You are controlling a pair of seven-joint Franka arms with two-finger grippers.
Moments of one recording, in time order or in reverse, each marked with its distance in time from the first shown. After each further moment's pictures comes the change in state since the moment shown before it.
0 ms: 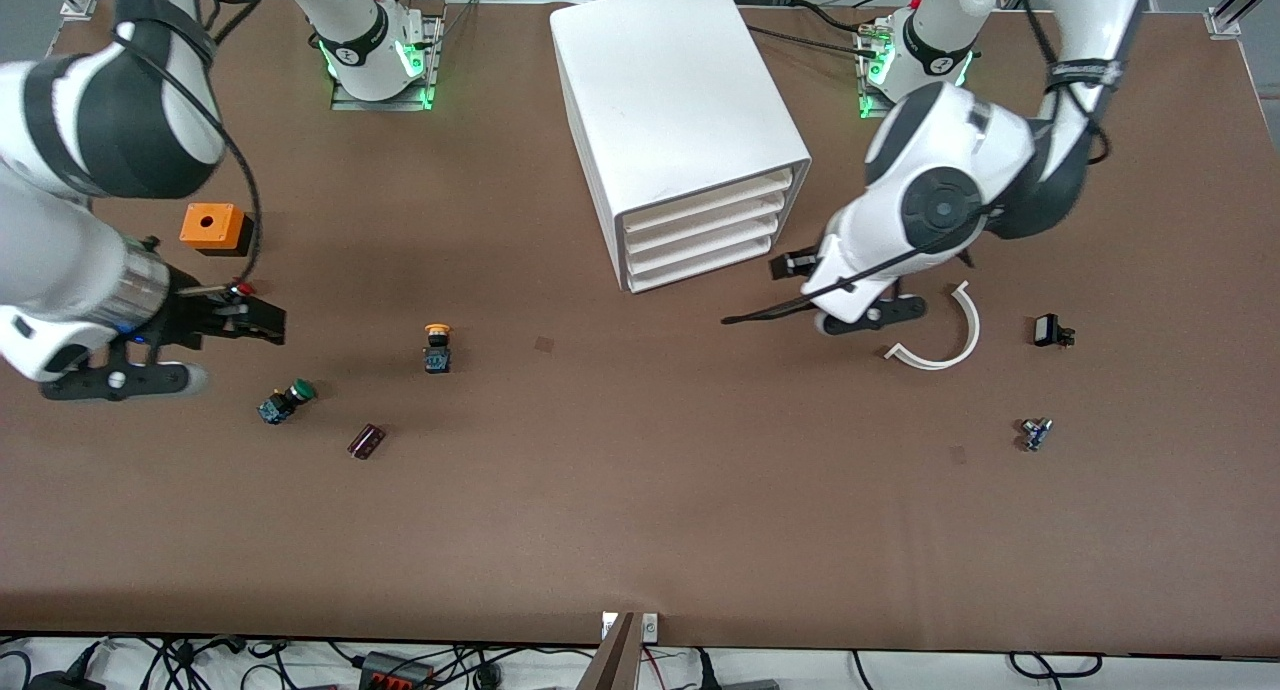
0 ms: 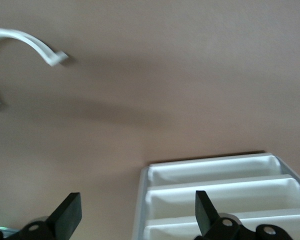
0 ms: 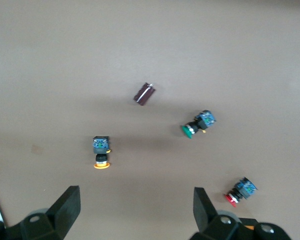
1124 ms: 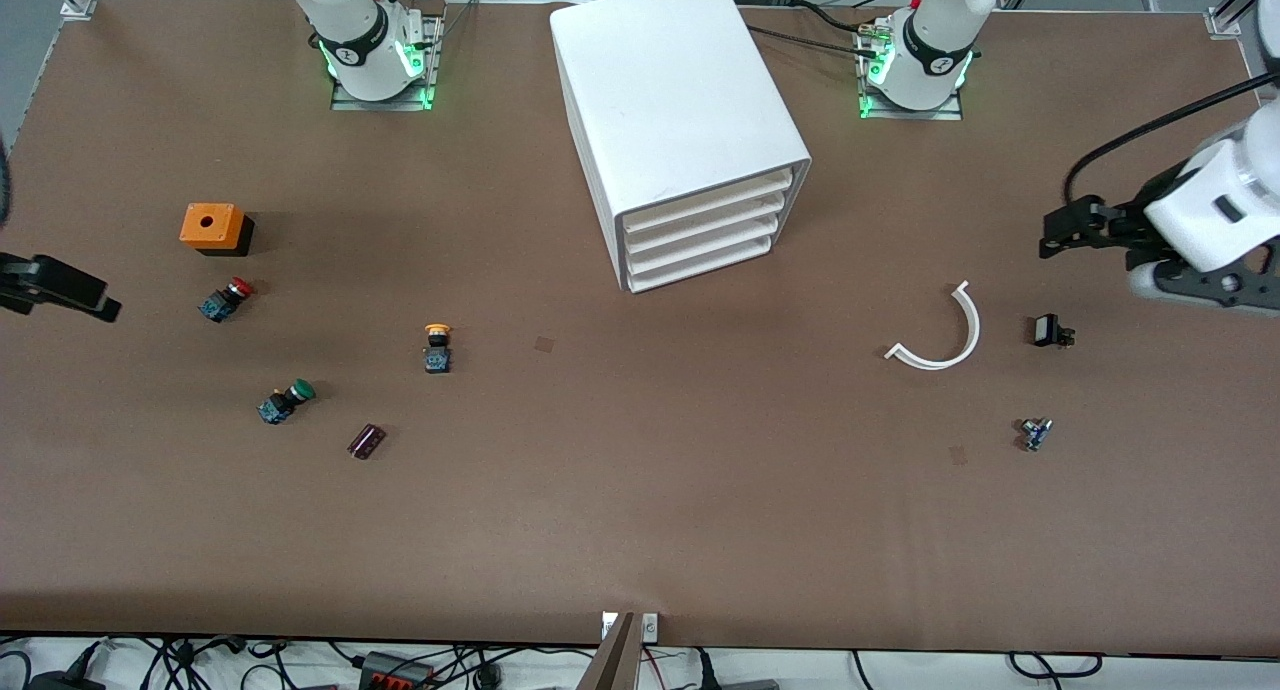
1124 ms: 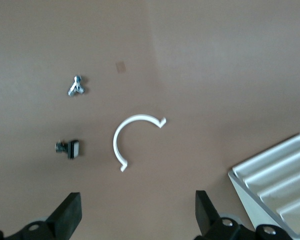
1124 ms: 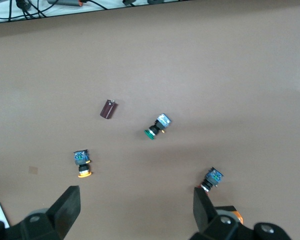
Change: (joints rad) left arm 0.136 -0.196 0.264 0.170 0.000 -0.149 0.719; right arm -0.346 -0.116 0.172 0.017 -0.001 -0.040 -0.009
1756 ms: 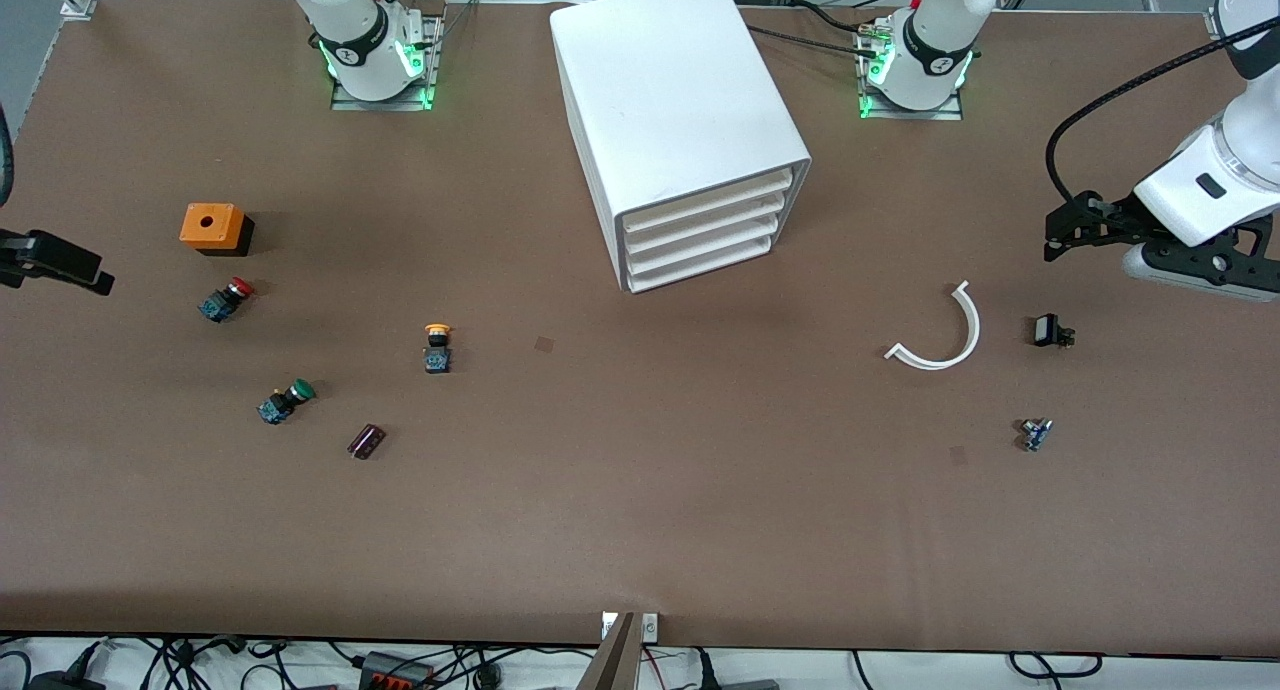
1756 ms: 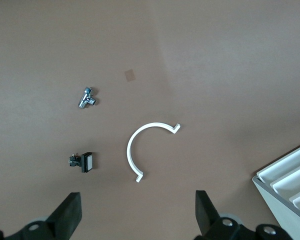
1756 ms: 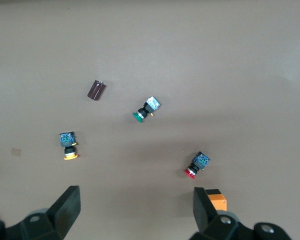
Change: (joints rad) left arm 0.012 -0.099 -0.028 -0.185 0.052 0.139 0.054; right arm -0.002 -0.073 0.043 -0.111 -0.079 -0.002 -0.007
